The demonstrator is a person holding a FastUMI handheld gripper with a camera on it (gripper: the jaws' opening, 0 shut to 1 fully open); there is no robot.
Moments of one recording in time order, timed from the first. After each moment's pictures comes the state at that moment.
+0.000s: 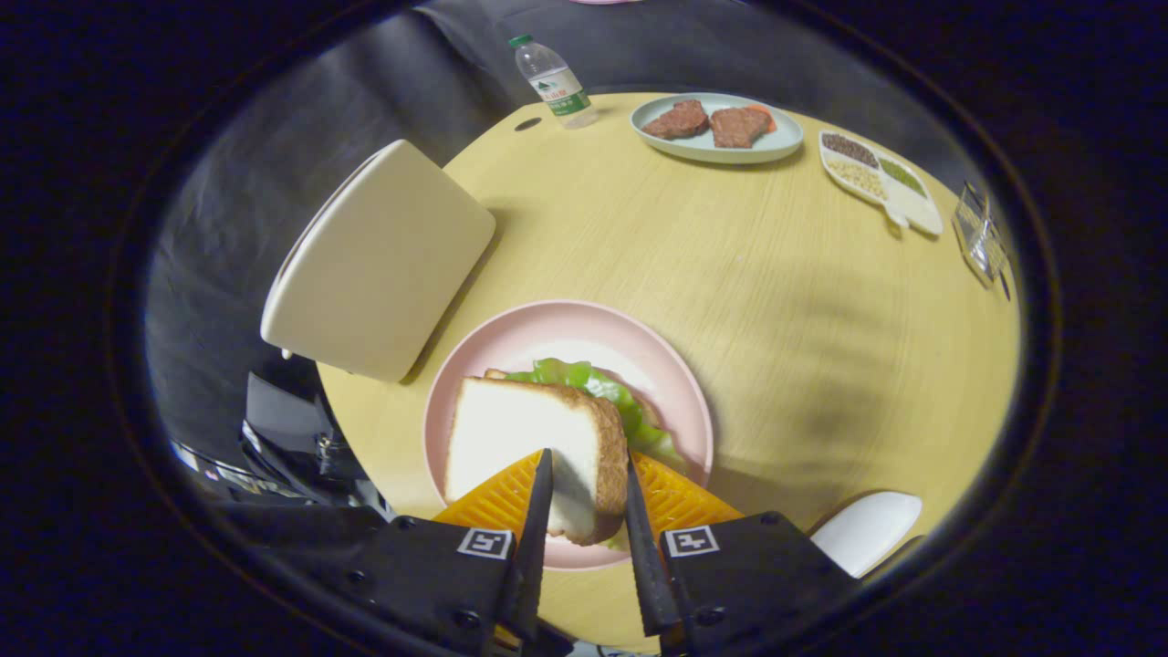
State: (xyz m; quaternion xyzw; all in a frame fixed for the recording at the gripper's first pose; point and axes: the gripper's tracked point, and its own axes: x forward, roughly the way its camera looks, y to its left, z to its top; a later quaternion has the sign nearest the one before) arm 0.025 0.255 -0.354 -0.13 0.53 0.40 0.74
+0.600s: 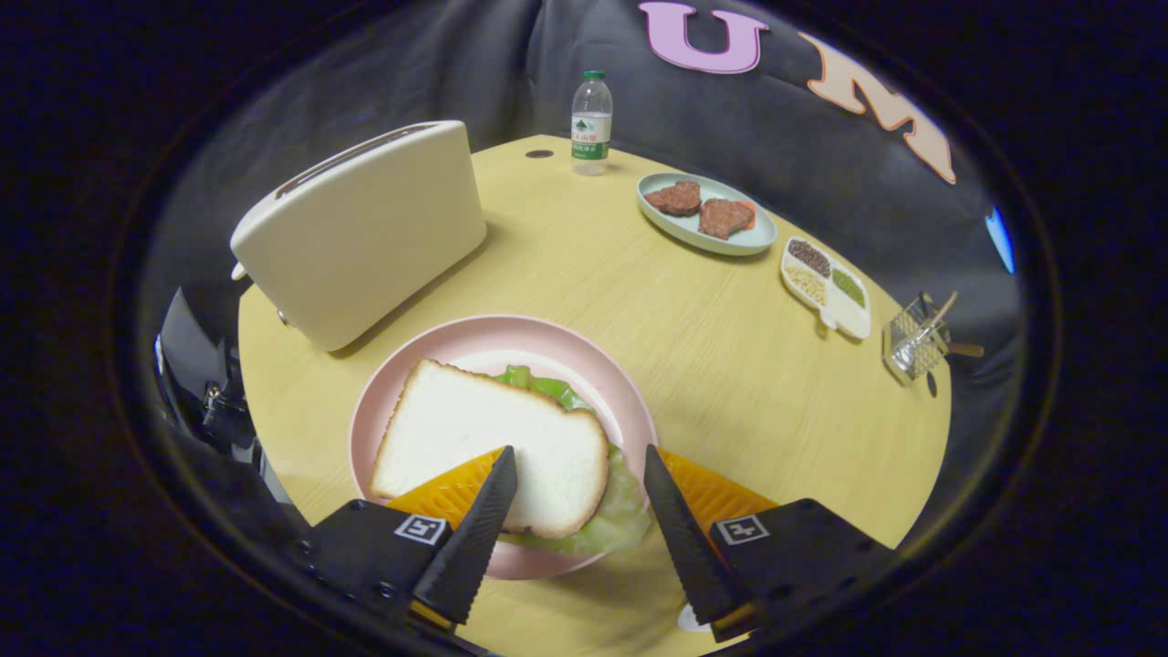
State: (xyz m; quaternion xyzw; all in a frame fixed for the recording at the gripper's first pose) arm 0.045 0.245 -0.337 -0.25 0.36 0.36 0.82
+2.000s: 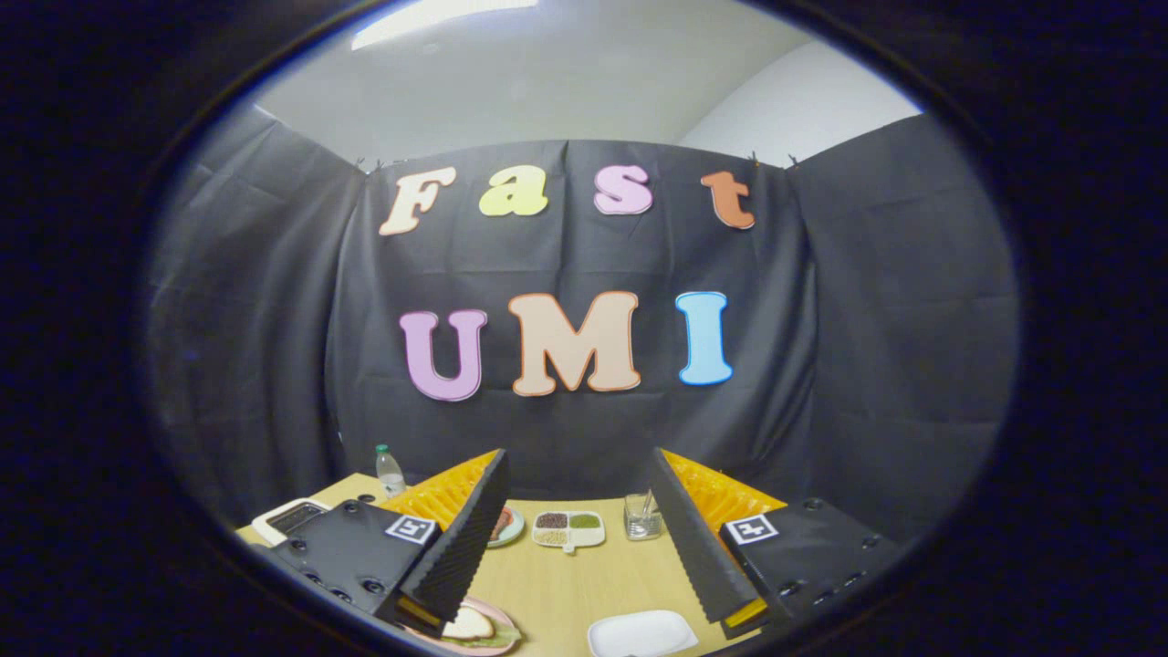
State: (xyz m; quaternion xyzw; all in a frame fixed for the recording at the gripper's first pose) arm 0.021 0.085 0.037 0.02 -0.09 0.07 0.99
